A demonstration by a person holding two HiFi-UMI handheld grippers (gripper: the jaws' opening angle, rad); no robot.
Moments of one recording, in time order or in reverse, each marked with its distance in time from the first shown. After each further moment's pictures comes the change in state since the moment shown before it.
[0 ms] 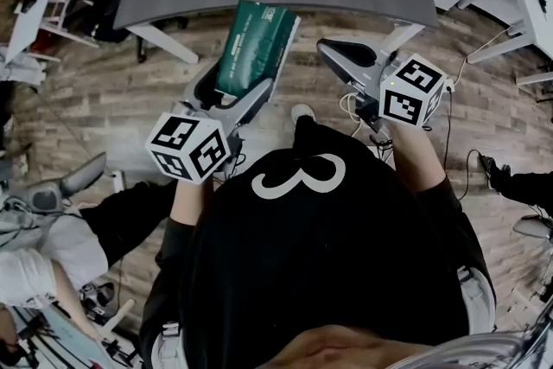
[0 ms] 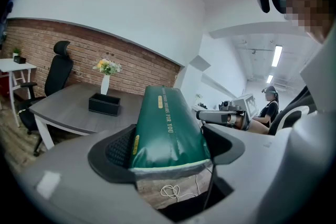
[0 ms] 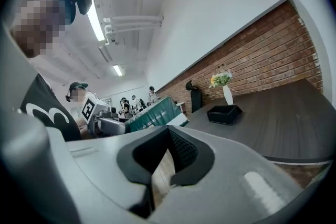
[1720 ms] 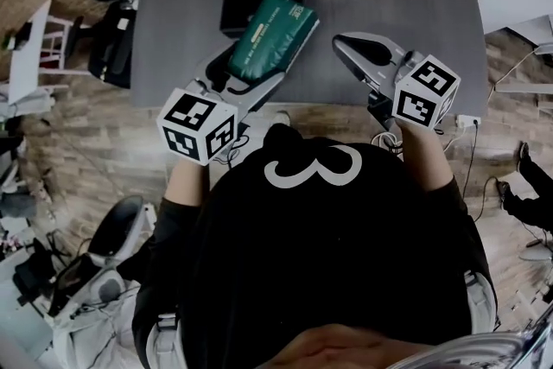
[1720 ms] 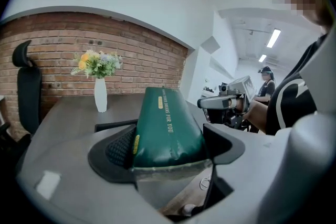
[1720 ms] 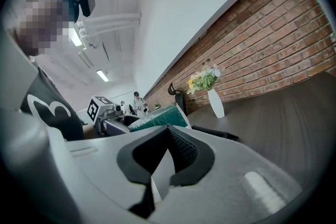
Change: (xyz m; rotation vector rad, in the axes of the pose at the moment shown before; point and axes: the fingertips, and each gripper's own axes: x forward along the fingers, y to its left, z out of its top) left arm 0.221 0.303 0.139 0.178 0.207 -0.104; right arm 0.250 -0.270 0.113 0.086 -0.021 -0.054
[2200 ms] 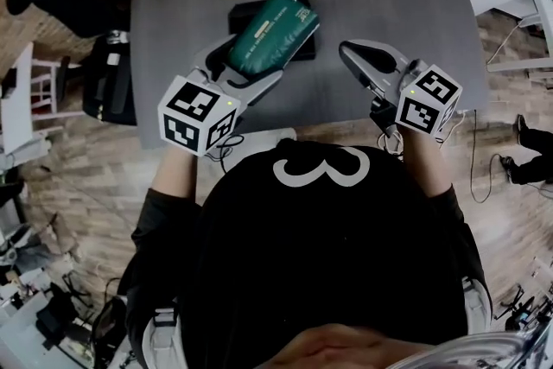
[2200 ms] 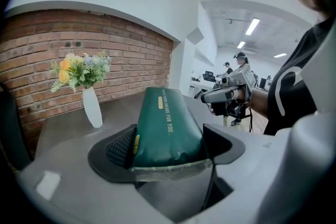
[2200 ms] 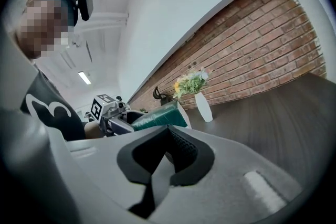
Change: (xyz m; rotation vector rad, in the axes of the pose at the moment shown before) left arm 0.021 0.087 0.028 0.194 0.089 -0.169; right arm 0.052 -0.023 0.021 0.051 -0.042 -0.183
